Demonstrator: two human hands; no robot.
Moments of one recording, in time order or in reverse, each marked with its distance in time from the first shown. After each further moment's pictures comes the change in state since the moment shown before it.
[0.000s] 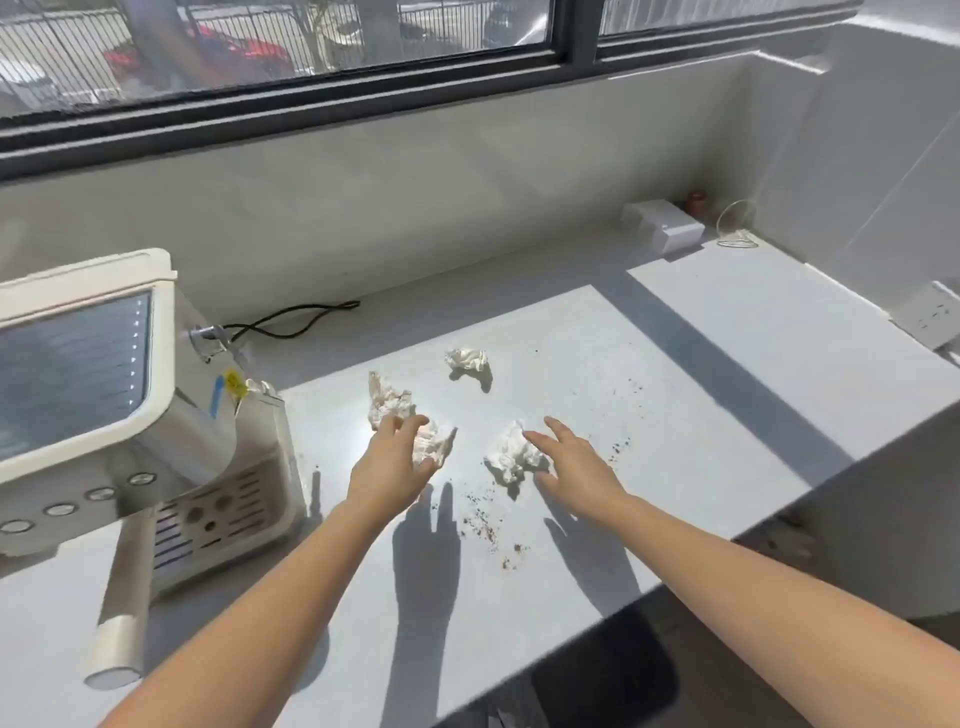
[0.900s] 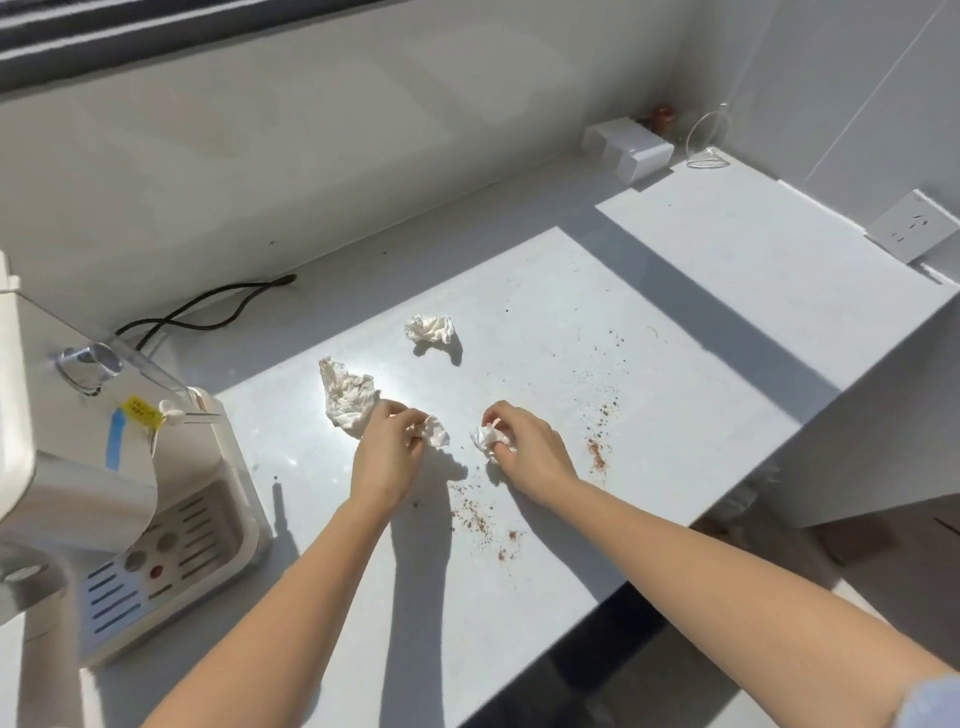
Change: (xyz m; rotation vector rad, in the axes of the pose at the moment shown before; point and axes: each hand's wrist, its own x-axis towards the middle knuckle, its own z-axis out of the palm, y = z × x) left_hand 0.048 -0.006 0.043 -0.168 0.073 0.069; right_hand 0.039 -0.016 0.045 0.289 0.233 0.097
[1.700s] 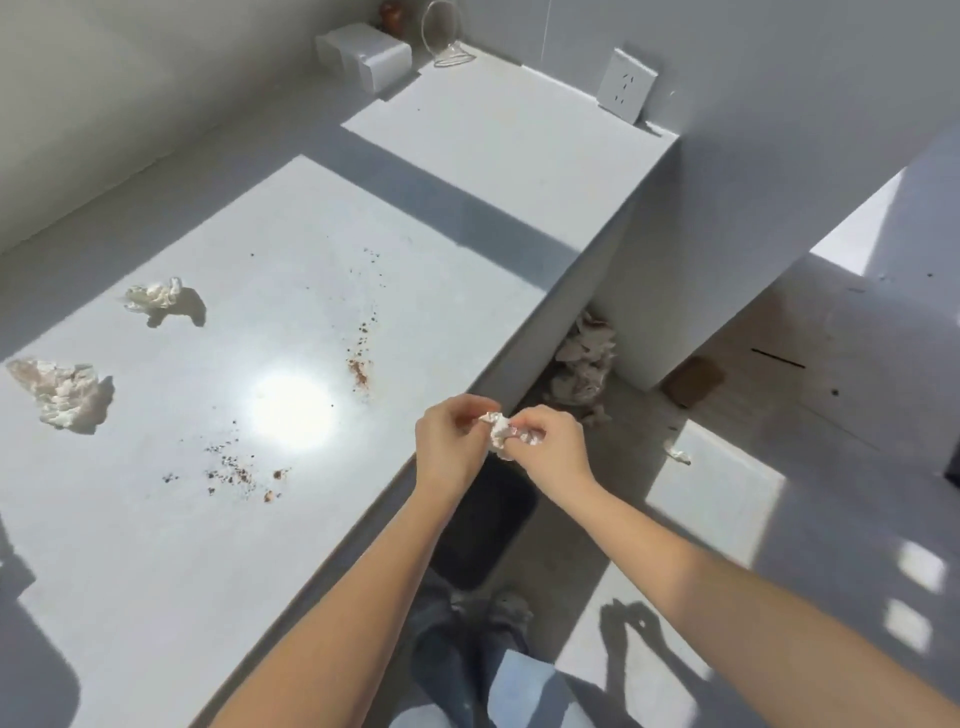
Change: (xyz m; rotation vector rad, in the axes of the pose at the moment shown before) left_hand -0.154 0.237 0.173 -0.482 -0.357 0.024; right_hand -0.205 0.178 -0.114 0.413 0.357 0.433
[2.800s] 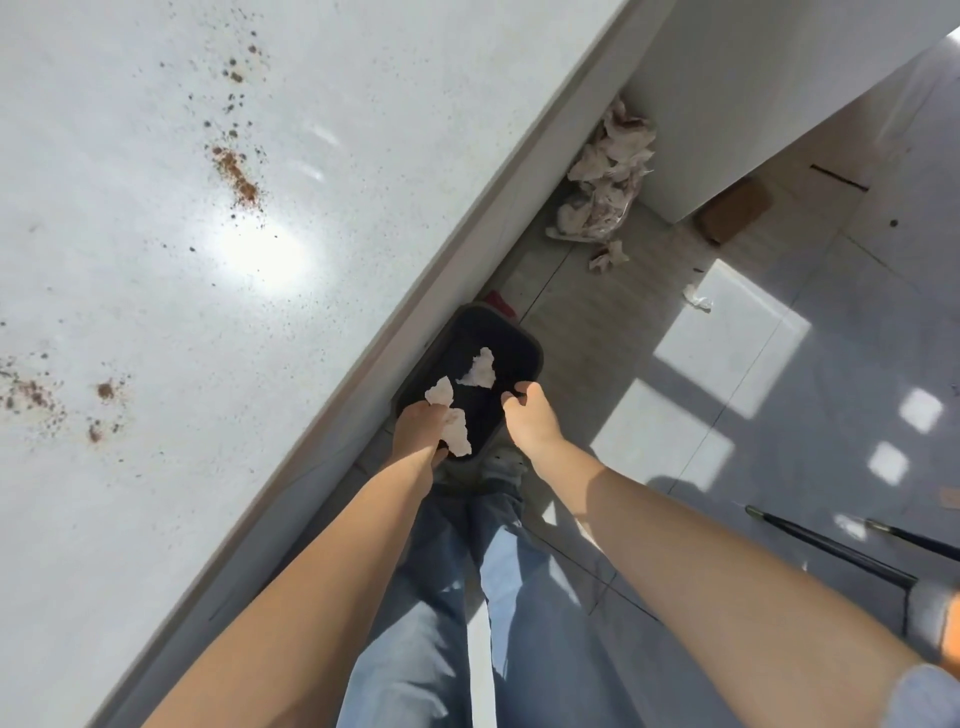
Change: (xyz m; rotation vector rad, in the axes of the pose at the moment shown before) left_hand 0.015 -0.237 0.065 -0.217 -0.081 -1.025; right_hand 0.021 0.207 0.138 0.066 -0.136 0.766
